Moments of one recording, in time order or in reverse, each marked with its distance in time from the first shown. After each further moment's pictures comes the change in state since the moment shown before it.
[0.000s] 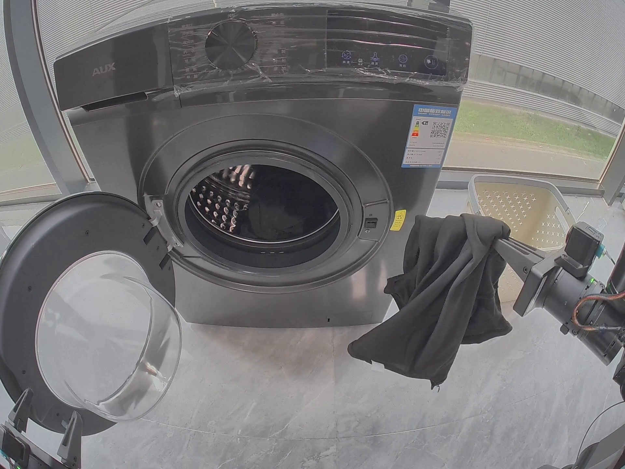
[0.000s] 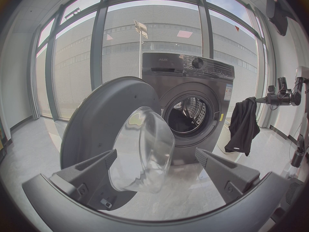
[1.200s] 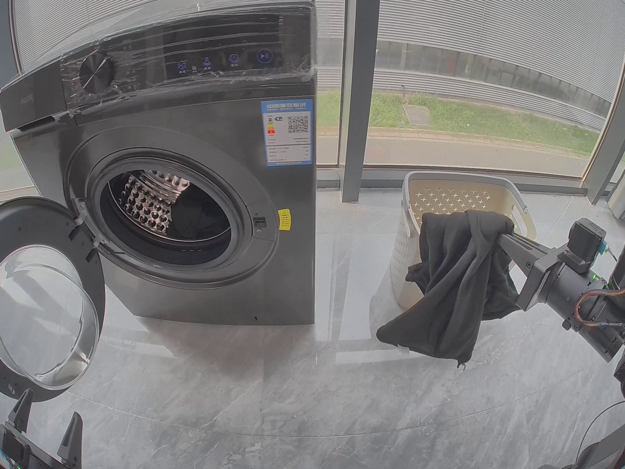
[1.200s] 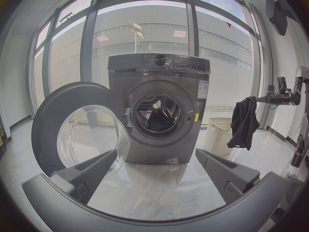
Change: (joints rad) left arm -0.001 0.000 0.000 0.000 -0.001 0.000; right arm -0.019 -0.002 -0.005 -0.006 0.000 -0.007
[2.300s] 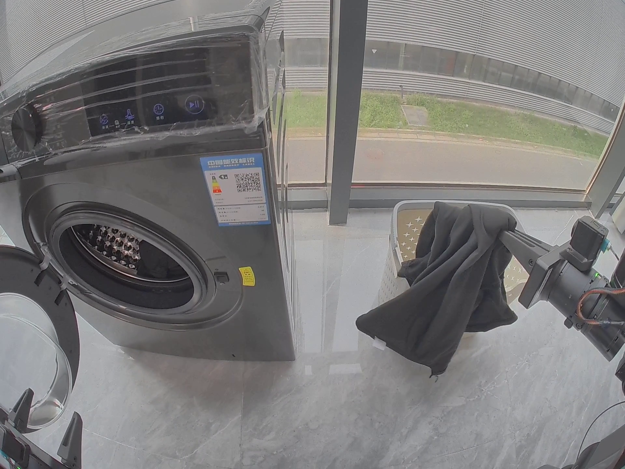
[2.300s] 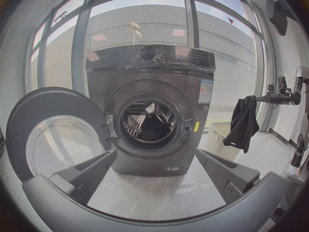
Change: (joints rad) left arm 0.000 0.000 0.000 0.000 0.000 0.000; right arm -0.003 -0.007 -0.004 0.000 -0.001 0.000
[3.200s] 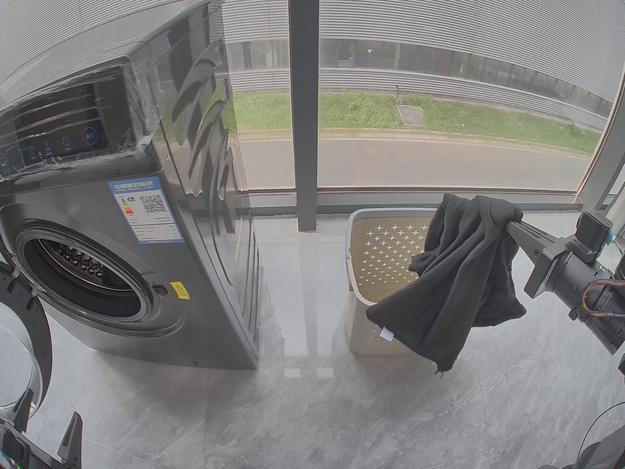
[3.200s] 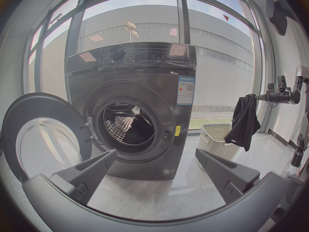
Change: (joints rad) left arm 0.000 0.000 0.000 0.000 0.000 0.001; right arm -0.031 -0.010 -0.017 0.007 0.000 -0.001
